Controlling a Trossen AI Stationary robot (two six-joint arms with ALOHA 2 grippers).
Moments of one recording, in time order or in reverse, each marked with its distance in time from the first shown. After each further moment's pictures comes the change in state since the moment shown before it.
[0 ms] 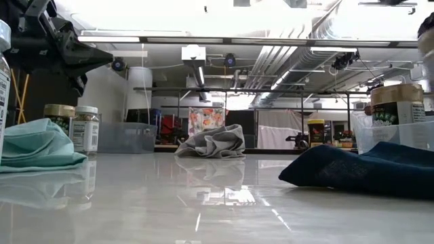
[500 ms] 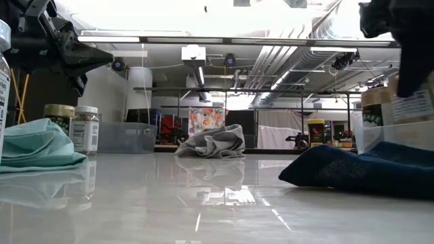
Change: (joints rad) left arm 0.000 0.000 0.000 0.000 0.000 0.000; right arm -0.102 0.179 0.000 0.059 0.026 0.133
